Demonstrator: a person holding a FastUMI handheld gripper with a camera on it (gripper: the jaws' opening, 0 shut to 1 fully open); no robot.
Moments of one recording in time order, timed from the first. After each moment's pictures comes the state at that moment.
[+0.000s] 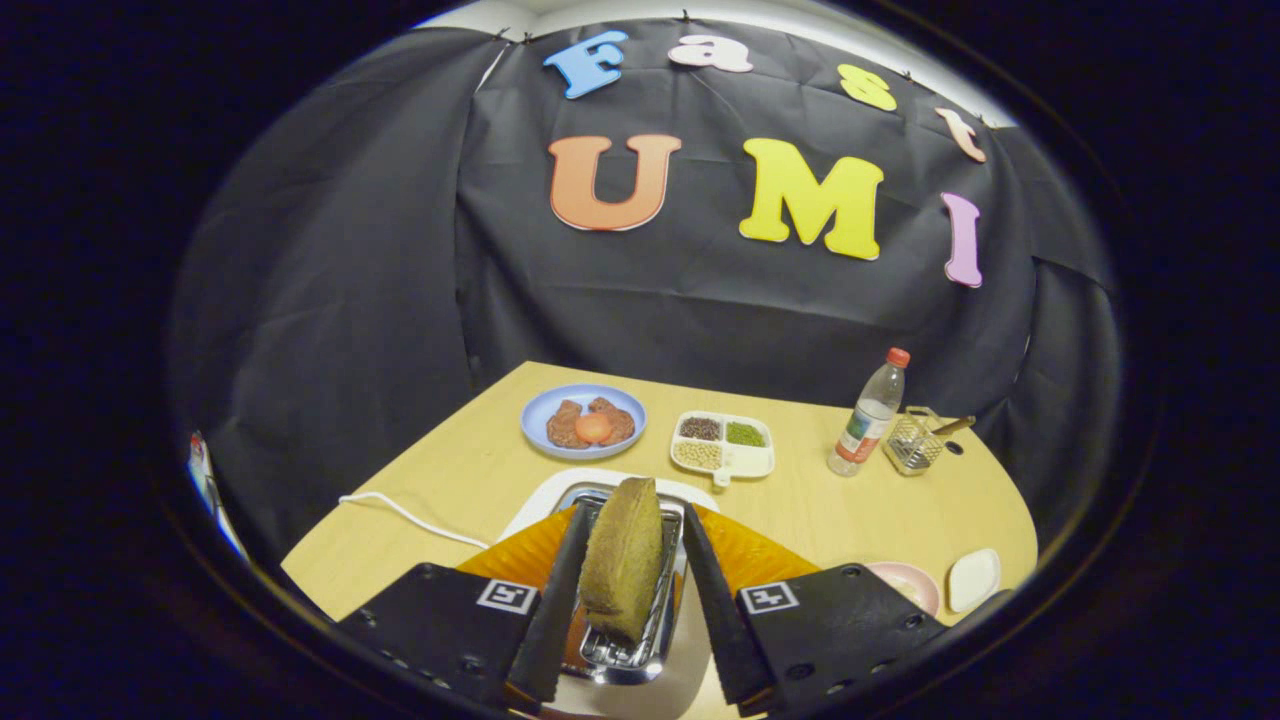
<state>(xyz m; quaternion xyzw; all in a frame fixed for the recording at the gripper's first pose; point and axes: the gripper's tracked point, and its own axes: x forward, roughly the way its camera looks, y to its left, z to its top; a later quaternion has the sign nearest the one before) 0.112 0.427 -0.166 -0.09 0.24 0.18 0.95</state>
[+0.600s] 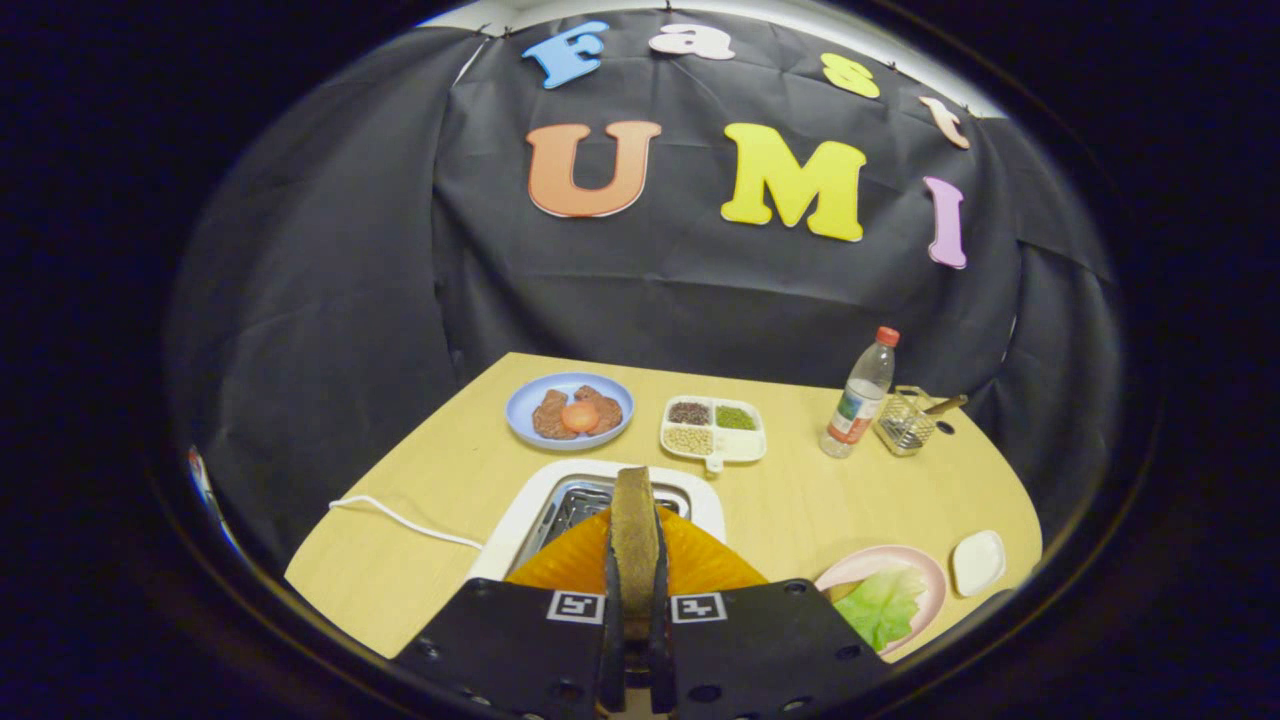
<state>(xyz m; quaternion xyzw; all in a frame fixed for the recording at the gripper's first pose) 0.112 0.420 -0.170 -0.07 0.26 0.14 0.95</state>
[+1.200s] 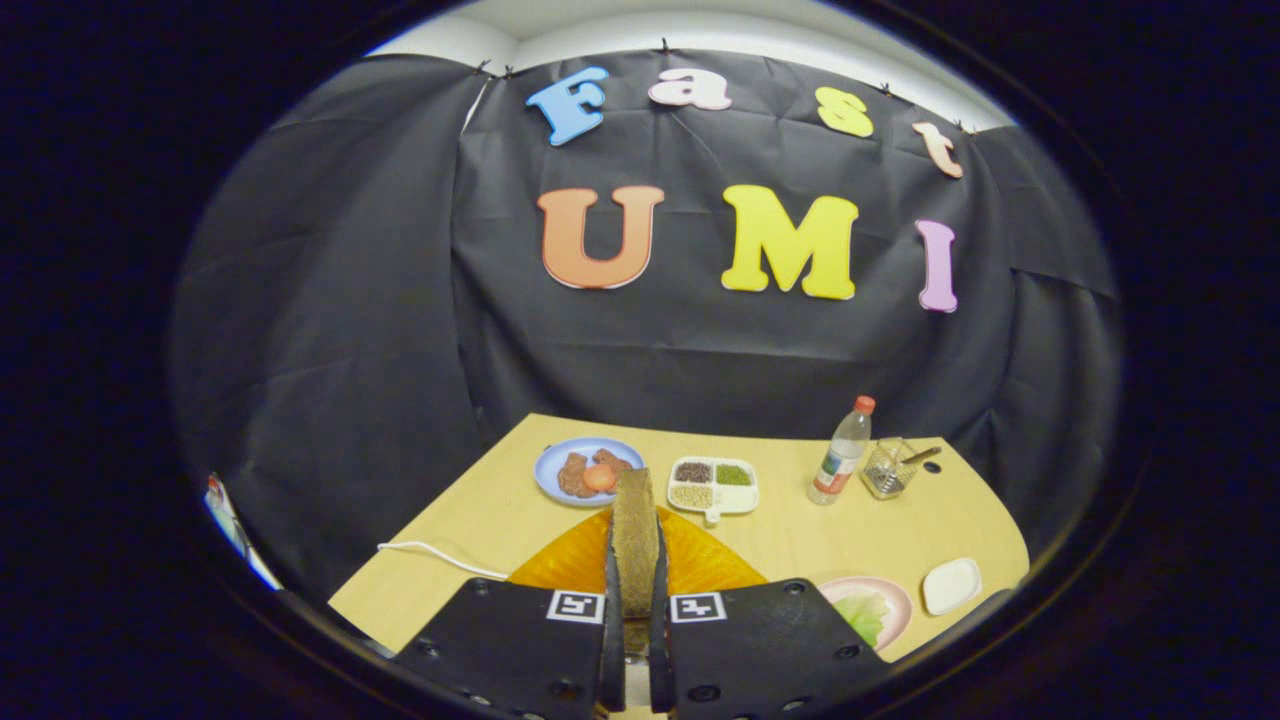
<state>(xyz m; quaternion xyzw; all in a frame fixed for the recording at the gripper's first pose) 0.079 0.416 -0.056 -0.05 0.18 0.17 0.97</state>
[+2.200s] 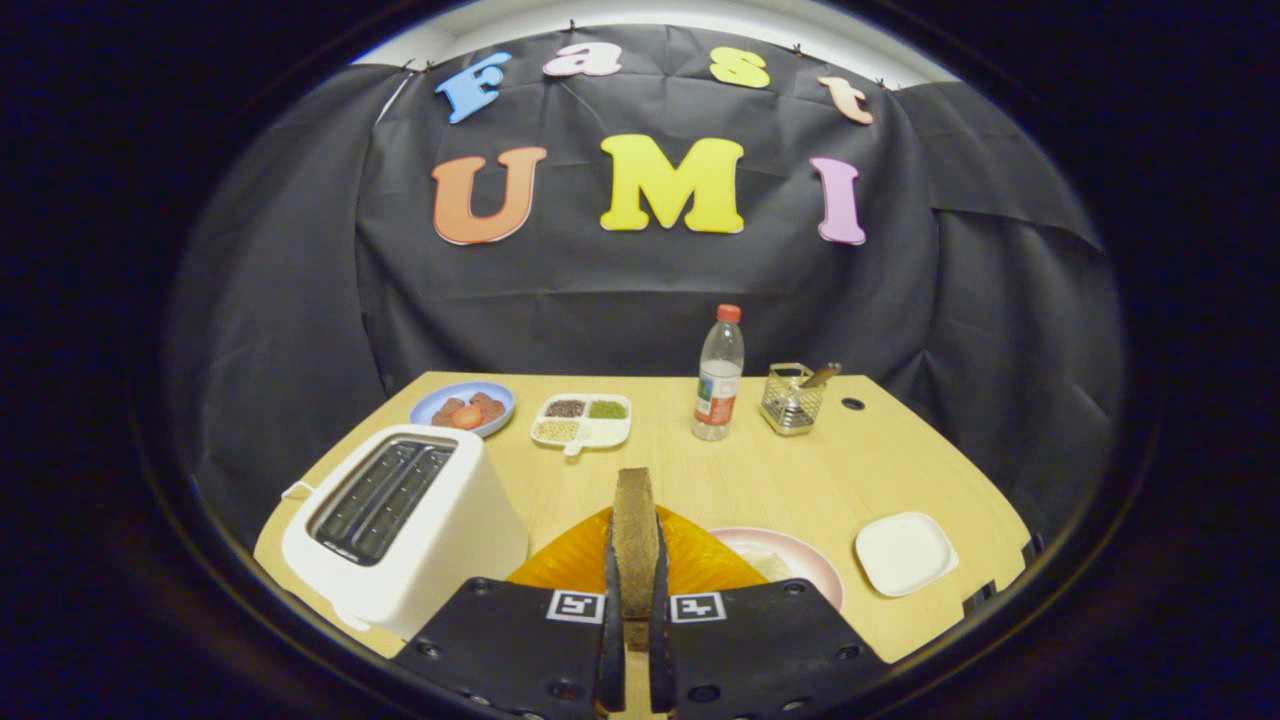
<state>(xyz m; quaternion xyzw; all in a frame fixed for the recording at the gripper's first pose) 0.109 0.235 -0.185 -0.02 0.24 0.07 0.97</state>
